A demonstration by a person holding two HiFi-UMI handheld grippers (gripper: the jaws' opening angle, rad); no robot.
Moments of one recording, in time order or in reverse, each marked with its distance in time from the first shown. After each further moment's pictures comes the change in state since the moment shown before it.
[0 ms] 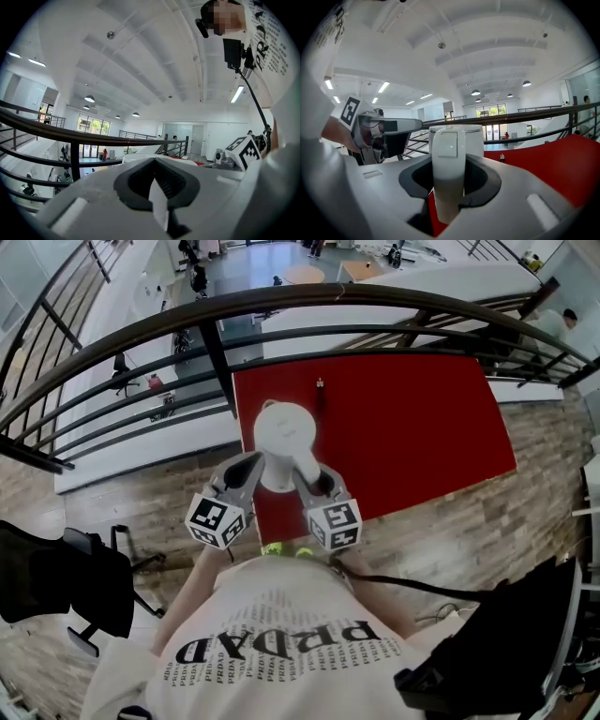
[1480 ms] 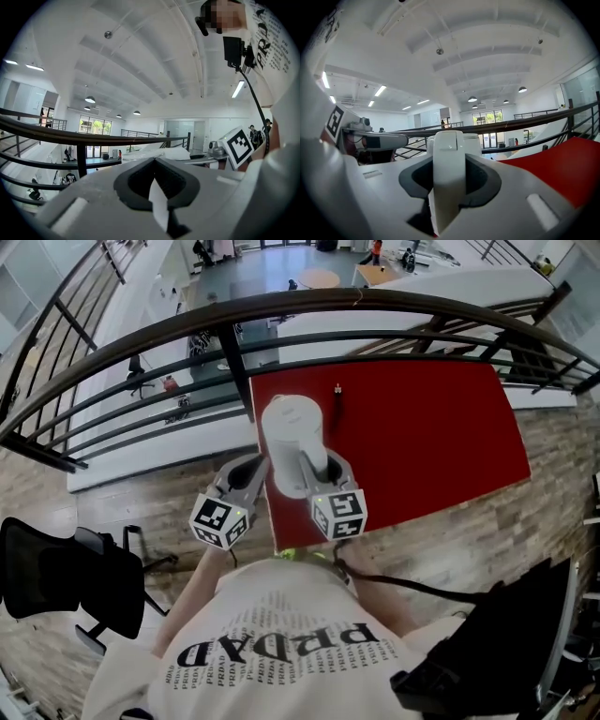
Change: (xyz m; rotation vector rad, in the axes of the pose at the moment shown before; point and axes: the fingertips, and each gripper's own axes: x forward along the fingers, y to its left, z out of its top) left arm -0.013 0.030 -0.001 0.035 0.033 0.028; right arm 0.040 -0.004 0.036 0.004 -0.086 -0.047
